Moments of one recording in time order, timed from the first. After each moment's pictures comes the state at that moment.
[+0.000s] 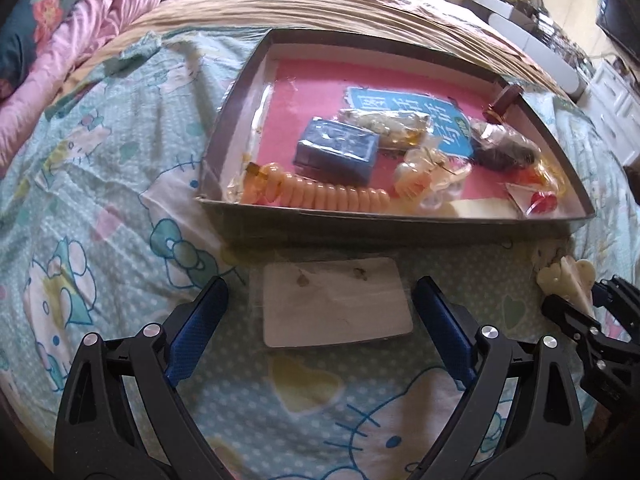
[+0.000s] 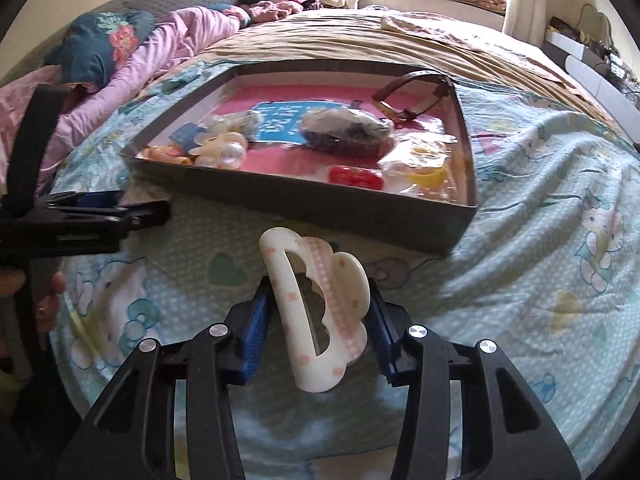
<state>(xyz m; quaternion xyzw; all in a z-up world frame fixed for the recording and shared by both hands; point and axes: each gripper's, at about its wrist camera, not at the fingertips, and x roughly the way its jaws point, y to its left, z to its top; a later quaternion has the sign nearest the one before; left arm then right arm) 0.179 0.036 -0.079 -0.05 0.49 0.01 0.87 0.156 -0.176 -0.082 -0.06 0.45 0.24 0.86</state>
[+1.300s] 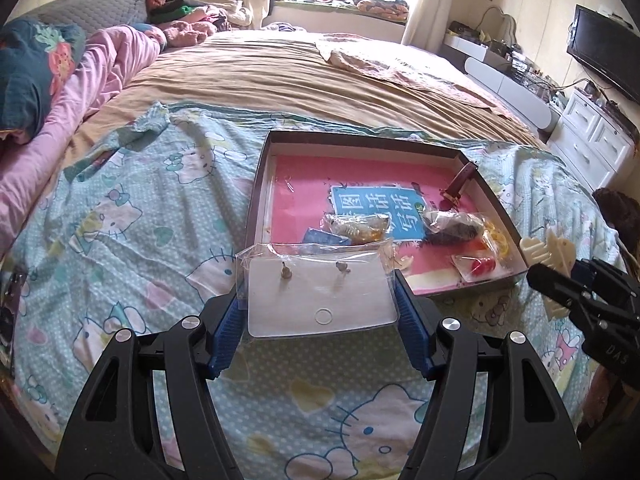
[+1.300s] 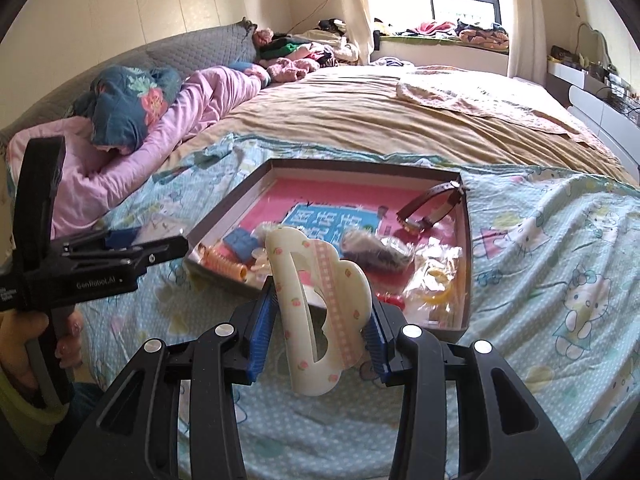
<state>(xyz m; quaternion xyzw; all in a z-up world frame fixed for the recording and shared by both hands) 0.166 0.049 -0.002 -0.06 0.41 -0.01 0.91 0.160 -0.165 -0.001 -0.02 0.36 0.27 0.89</state>
